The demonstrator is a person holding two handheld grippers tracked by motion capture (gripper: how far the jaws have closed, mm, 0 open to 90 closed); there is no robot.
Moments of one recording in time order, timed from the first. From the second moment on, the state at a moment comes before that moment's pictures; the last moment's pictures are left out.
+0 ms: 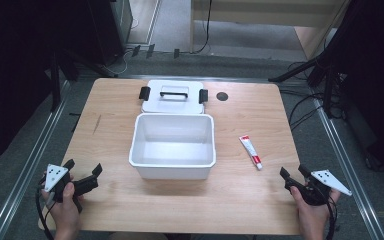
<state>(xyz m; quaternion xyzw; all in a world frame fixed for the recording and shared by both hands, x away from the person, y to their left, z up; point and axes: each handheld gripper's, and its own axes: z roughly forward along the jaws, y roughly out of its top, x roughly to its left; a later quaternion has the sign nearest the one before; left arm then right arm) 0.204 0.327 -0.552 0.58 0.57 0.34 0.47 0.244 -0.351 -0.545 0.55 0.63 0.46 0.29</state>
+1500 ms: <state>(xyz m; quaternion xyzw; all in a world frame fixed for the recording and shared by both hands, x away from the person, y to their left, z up) 0.207 0.327 -0.552 0.59 0.56 0.32 0.49 0.316 -0.269 -0.497 0.51 0.83 0.17 0.16</state>
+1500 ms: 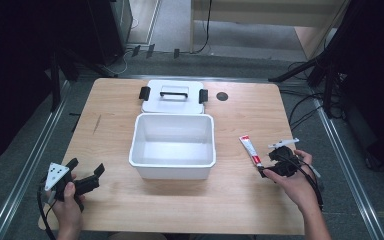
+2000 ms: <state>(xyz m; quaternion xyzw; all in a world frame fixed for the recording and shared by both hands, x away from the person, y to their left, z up) 0.209 0.328 -0.552 0.59 0.56 0.31 0.49 0.348 -0.245 -0.484 0.51 0.85 0.09 0.11</state>
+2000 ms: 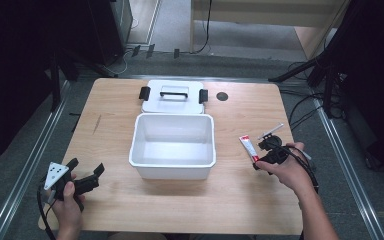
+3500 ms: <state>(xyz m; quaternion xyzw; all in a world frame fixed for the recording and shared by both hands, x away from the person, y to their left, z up) 0.211 0.329 -0.552 0.59 0.57 0.30 0.49 0.410 -0.206 -0.503 0.53 0.84 -0.01 0.04</state>
